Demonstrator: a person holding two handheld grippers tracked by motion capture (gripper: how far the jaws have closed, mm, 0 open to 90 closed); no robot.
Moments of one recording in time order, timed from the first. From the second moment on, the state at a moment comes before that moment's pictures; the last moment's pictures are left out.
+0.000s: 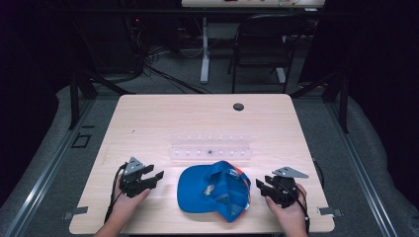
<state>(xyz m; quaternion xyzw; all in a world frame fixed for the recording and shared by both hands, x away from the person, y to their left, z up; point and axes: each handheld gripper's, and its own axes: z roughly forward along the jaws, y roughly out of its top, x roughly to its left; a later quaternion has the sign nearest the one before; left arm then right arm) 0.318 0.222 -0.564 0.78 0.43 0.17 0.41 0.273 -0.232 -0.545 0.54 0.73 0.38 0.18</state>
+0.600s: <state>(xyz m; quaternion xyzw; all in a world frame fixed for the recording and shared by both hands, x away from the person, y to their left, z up) 0.319 0.222 -0.565 0.78 0.44 0.17 0.41 0.284 -0.231 -0.516 0.54 0.76 0.36 0.05</state>
